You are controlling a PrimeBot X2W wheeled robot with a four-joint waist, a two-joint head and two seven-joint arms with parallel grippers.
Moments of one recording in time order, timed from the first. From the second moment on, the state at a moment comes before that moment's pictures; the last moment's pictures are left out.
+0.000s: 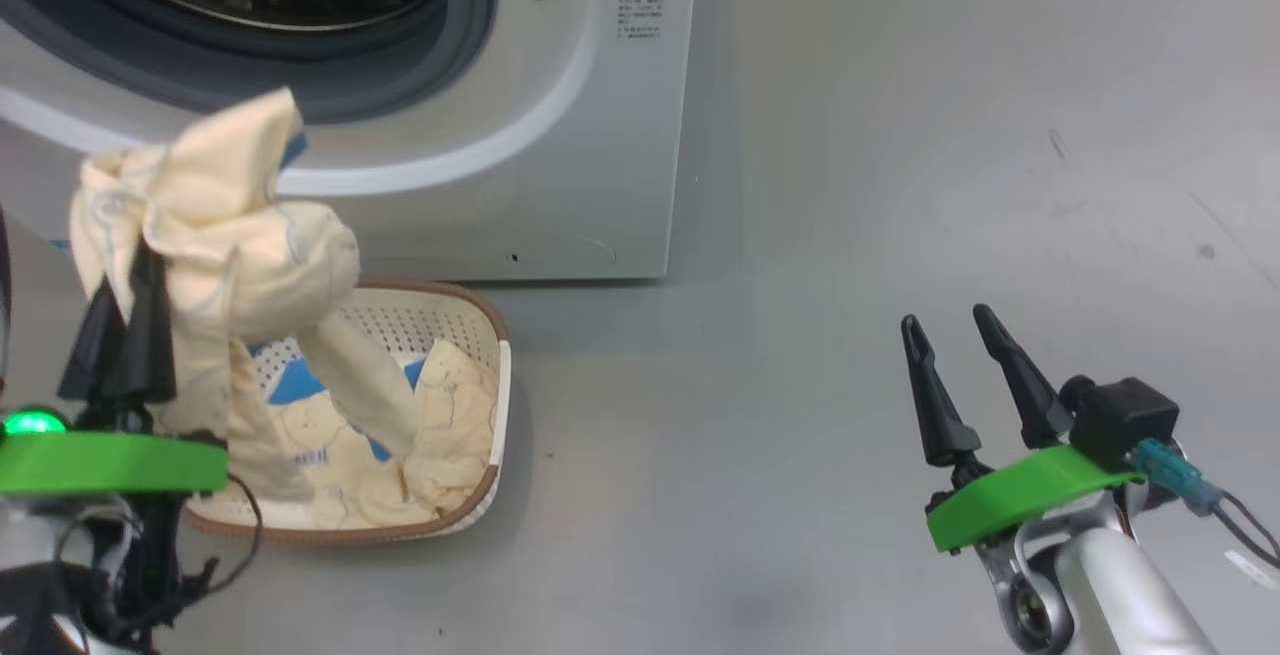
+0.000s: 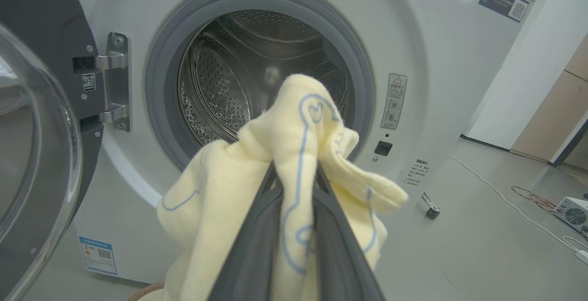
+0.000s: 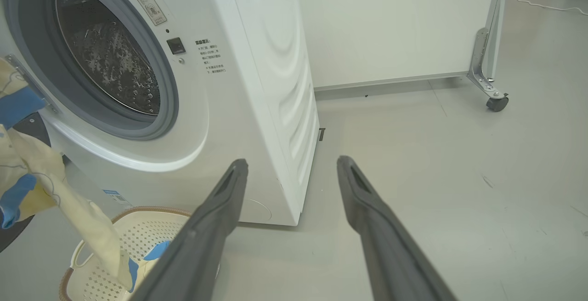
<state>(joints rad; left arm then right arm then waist) -0.26 0.34 -0.08 0.12 -0.62 -0.12 -0.25 -0.13 -0.05 0.15 0.23 0.26 0.13 -0.26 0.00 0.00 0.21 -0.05</state>
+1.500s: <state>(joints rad) -1.67 0.90 -0.61 0.50 -1.00 -0.12 -0.13 -0.34 -0.05 0.30 0.06 0.42 0.13 -0.26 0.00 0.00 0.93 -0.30</state>
